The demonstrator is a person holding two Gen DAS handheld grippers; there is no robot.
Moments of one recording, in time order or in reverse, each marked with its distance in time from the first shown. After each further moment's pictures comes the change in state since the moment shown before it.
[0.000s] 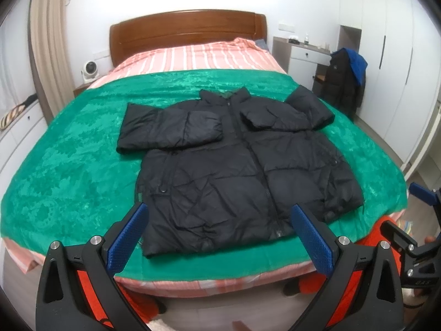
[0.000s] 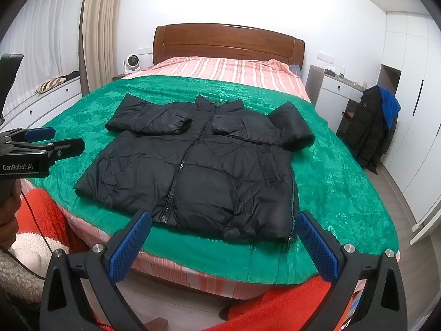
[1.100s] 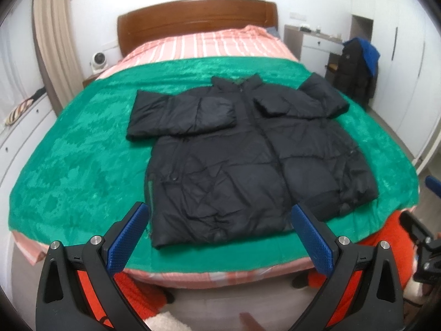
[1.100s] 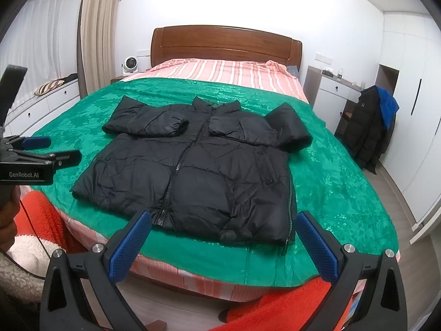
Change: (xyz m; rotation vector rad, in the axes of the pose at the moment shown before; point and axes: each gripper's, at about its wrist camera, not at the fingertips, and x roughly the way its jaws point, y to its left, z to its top) left arm 0.015 0.005 -0.005 -0.008 0.078 0.076; right arm 0.002 -0.007 -0.001 0.012 -0.011 -0.009
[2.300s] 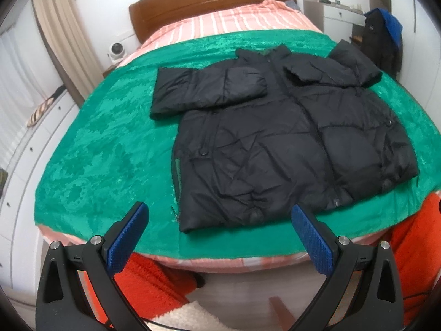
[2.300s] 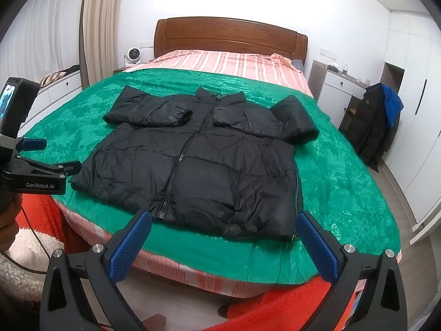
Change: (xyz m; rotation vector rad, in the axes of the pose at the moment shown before) left arm 0.031 0.003 -0.013 0.051 0.110 0.173; right arm 0.014 0.006 -0.003 -0.025 0.042 0.013
